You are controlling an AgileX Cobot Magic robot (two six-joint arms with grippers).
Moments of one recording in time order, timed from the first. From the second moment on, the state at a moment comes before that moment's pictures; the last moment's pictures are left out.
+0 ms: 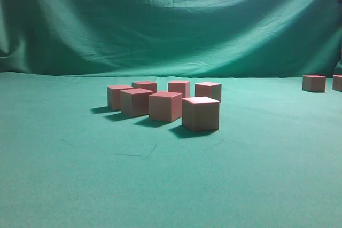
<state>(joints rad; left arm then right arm) 0.00 -0.01 0.02 0.02 0.34 0.01 -0.14 1.94 -1.56 0.03 0.96 -0.07</state>
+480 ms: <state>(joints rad) 0.00 -0.01 0.02 0.02 0.34 0.01 -0.14 2.14 -1.69 0.03 0.97 -0.11</state>
